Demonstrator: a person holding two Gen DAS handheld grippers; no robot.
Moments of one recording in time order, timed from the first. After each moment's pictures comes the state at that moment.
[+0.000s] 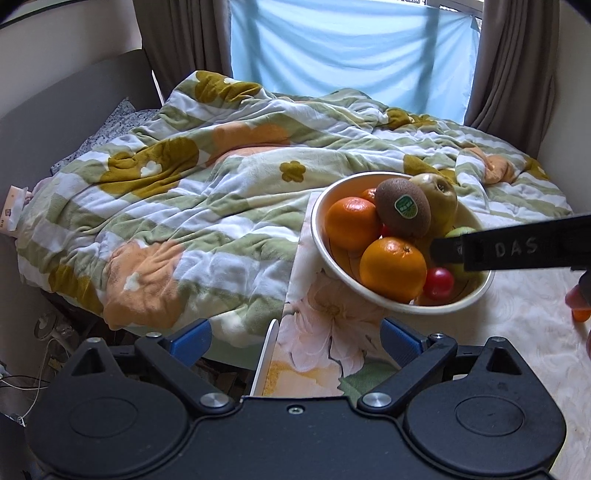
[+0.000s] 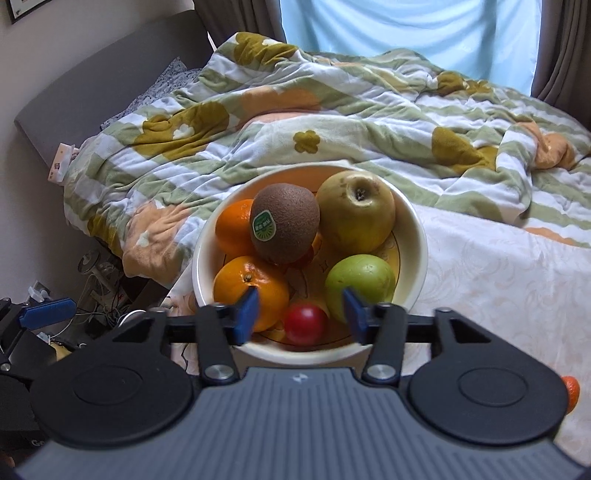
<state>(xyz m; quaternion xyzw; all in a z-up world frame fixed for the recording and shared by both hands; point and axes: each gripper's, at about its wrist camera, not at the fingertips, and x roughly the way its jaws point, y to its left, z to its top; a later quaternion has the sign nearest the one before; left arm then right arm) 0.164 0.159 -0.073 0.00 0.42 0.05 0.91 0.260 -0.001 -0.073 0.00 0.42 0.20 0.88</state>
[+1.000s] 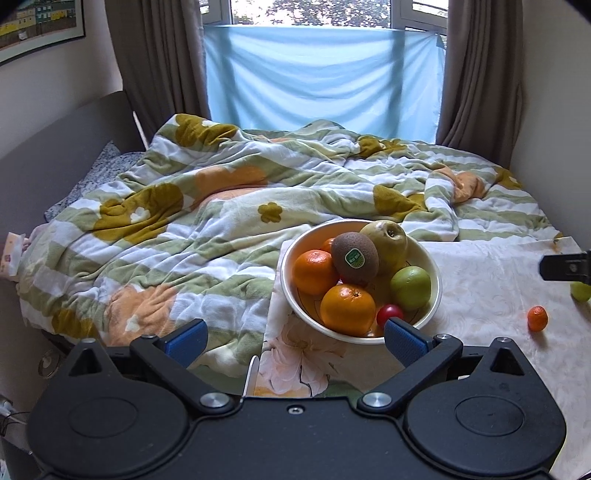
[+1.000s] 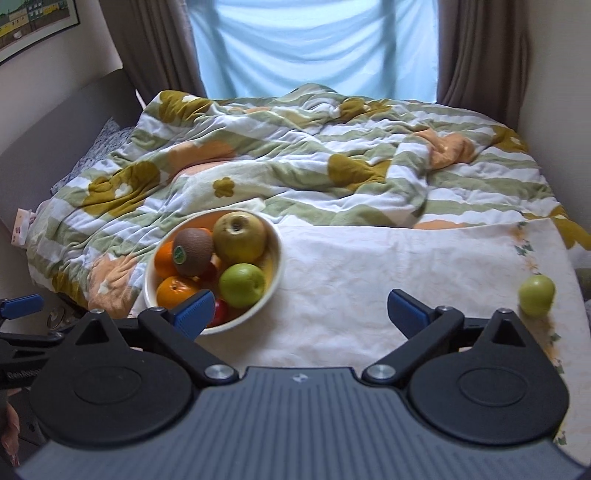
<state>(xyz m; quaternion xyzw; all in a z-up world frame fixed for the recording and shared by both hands) 0.142 0.131 -0.011 0.03 0.38 0.03 0.93 0.191 -0.114 -0.001 0.05 0.39 0.08 0.92</state>
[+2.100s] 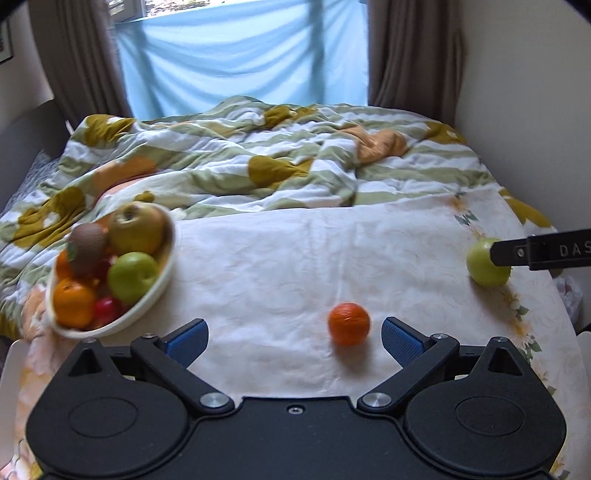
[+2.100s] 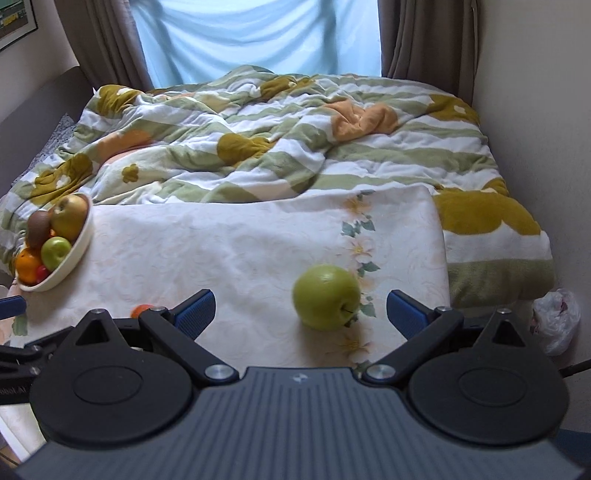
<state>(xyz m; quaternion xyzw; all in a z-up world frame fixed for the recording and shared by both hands) 0.184 -0.147 -0.079 0.06 0.41 -0.03 0.91 0.230 -0.376 -0.077 0.04 0.42 0.07 0.91</state>
